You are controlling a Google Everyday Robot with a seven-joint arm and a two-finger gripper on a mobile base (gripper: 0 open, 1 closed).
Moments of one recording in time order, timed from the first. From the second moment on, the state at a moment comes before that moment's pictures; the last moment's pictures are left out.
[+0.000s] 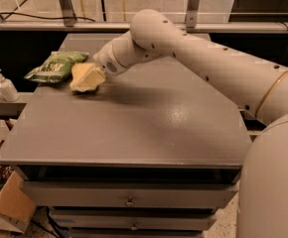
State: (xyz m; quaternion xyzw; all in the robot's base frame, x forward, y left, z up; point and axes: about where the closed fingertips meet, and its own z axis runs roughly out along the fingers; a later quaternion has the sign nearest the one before) arm 0.681 0.157 0.842 -0.57 0.68 0.24 0.39
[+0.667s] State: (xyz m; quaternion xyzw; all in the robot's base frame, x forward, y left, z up) arm 0.684 0.137 0.853 -0.56 0.69 0.23 0.40
